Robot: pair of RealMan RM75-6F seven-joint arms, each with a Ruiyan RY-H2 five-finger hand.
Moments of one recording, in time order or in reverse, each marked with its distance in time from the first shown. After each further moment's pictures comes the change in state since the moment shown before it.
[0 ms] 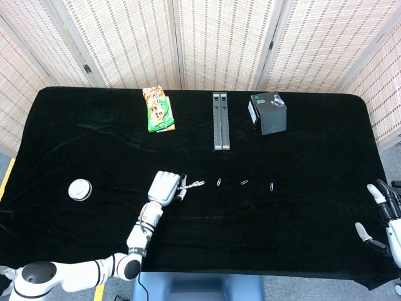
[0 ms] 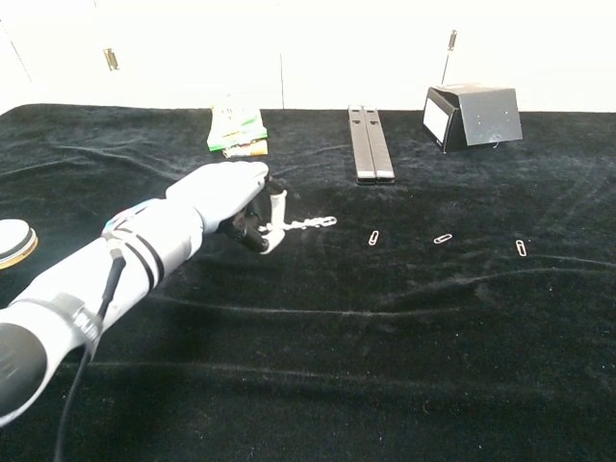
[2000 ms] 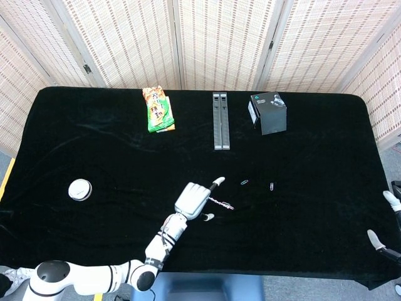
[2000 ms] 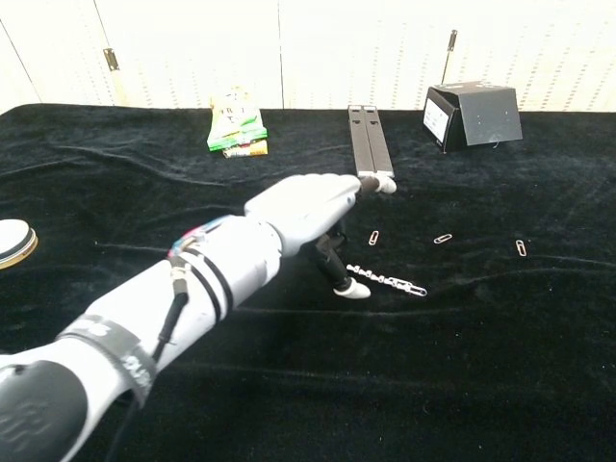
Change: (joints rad) left arm -0.060 -0.069 -0.017 -0.063 0.085 -0.044 -0.005; right arm -0.047 0.014 -0.012 0.062 -0.005 0.053 0.133
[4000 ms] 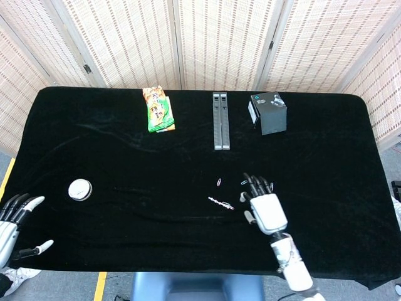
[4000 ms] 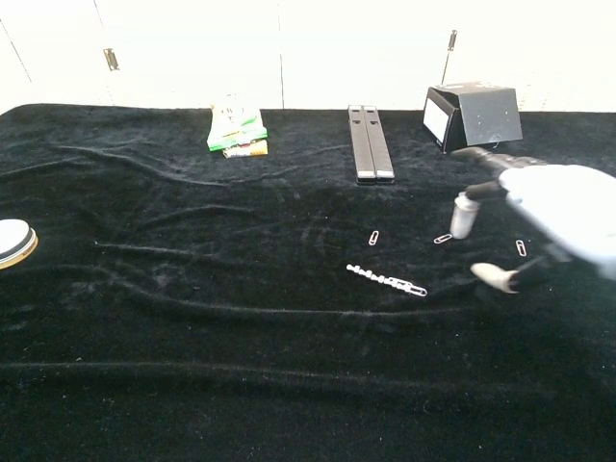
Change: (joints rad) left arm 0.747 0.928 0.377 -0.105 0.504 0.601 -0.886; right arm 0.403 -0.592 0.125 -0.257 0.277 -0.507 -1.050
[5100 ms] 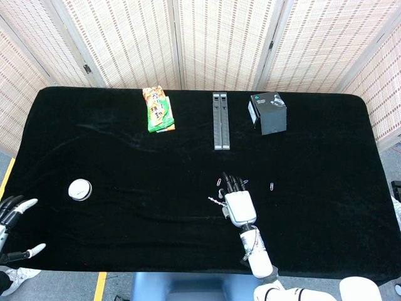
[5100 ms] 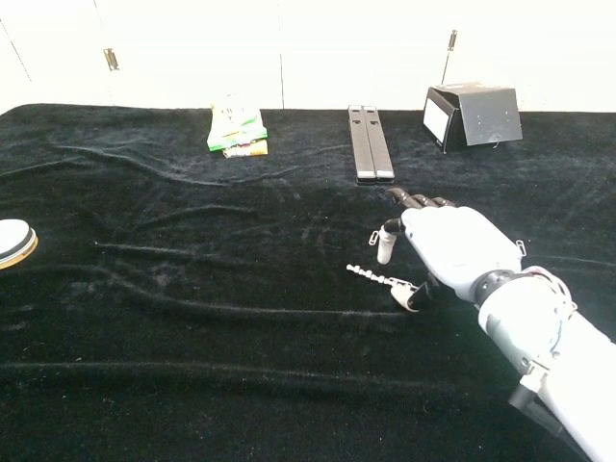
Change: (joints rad) left arm 0.032 0.038 -0.018 0.056 0.042 0.018 -0.158; right arm 0.149 -0.317 0.054 0.318 0.180 -0.038 -0.053
